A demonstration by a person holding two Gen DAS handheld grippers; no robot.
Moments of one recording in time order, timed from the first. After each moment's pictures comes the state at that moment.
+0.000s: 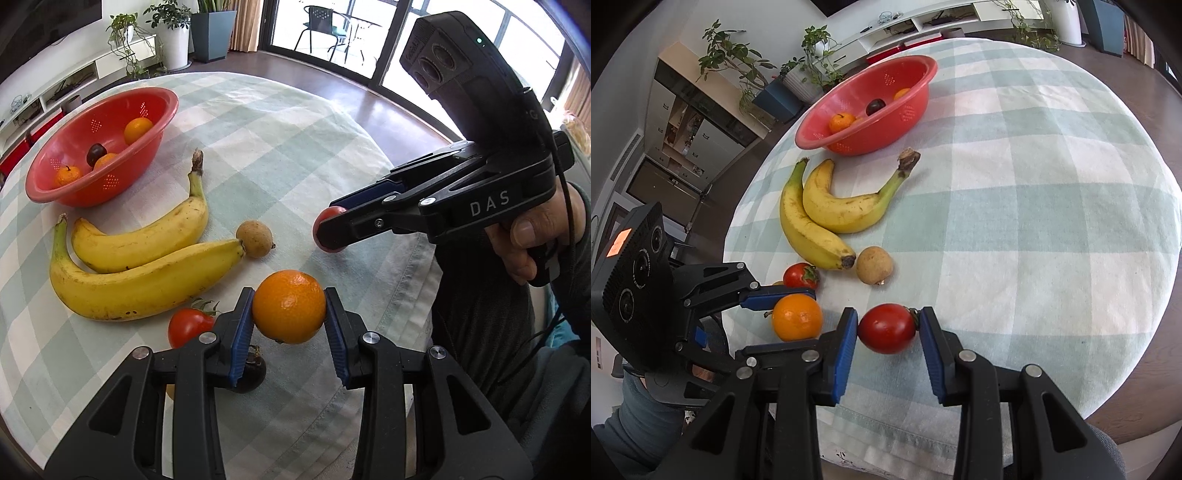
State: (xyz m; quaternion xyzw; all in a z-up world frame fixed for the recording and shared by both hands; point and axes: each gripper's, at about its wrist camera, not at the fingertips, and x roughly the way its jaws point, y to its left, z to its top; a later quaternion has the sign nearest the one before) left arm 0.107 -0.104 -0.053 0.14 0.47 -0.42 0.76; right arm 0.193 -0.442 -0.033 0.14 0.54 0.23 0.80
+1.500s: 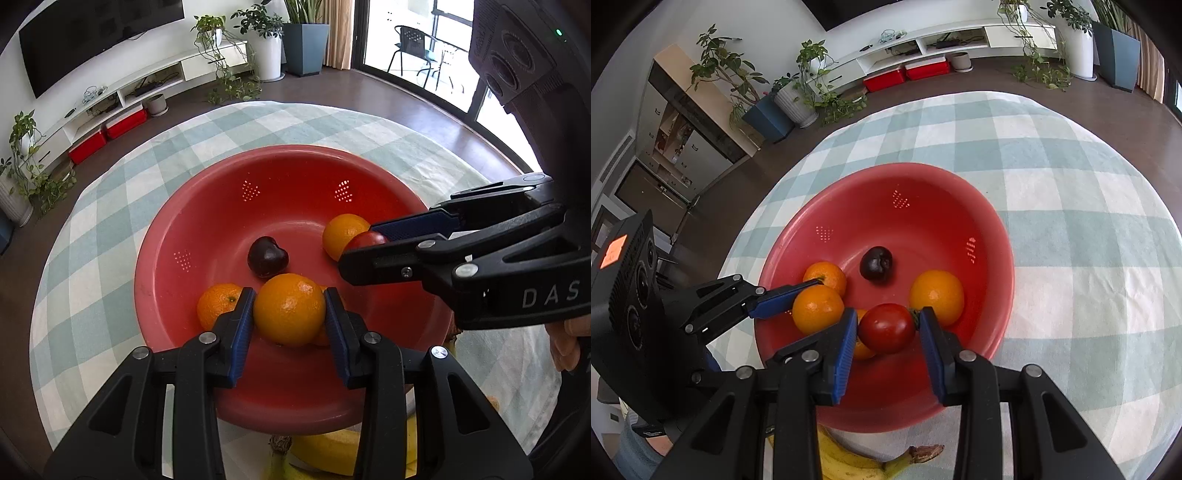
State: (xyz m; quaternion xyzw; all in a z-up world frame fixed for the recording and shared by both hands) left arm 0.325 -0.087 -0.054 0.15 0.45 -0.26 0.84; right arm 0.388 -0.376 -0.014 0.11 0.51 0.22 0.82
